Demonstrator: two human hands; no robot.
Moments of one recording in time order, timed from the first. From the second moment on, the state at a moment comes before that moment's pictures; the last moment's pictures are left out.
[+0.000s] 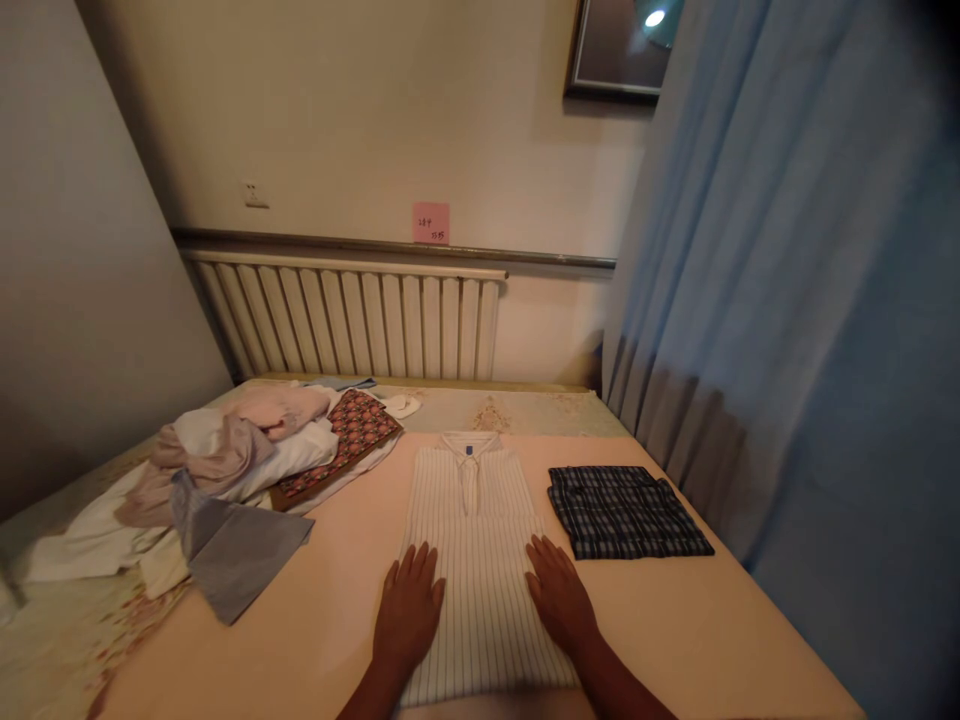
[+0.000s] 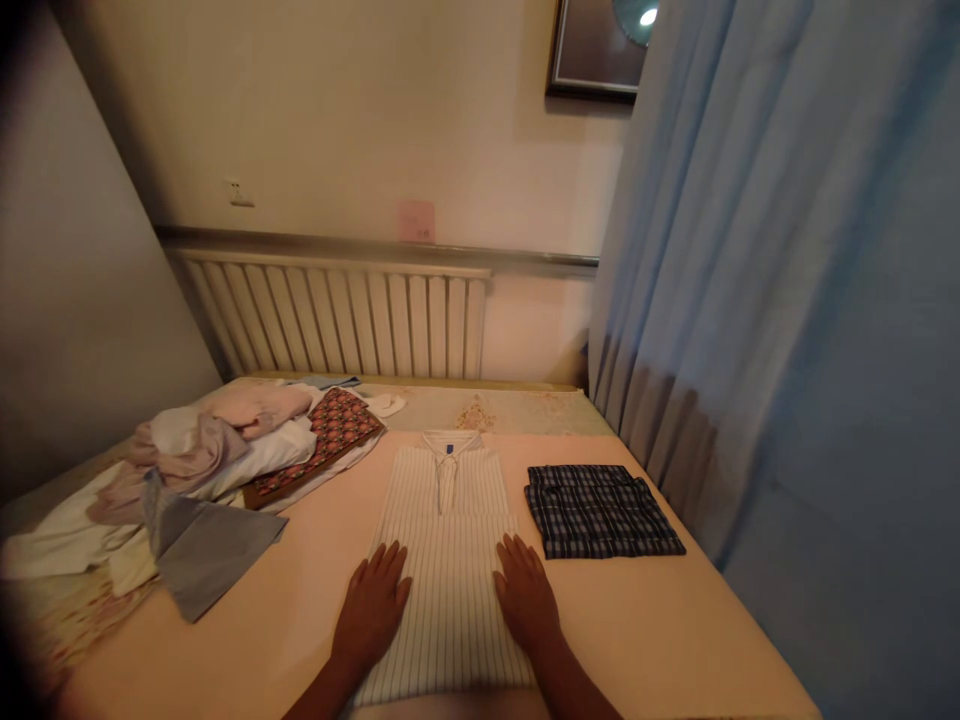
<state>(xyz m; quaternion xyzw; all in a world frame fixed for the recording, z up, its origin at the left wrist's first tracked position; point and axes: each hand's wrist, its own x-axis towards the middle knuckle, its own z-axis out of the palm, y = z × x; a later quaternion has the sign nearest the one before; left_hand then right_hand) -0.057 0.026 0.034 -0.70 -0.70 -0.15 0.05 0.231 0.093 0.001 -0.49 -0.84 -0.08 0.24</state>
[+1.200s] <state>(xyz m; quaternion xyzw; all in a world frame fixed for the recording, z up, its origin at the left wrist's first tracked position) -0.061 0.016 0.034 -0.70 -0.70 -0.13 0.04 0.239 0.087 0.008 -0.52 -0.83 0.01 0.20</state>
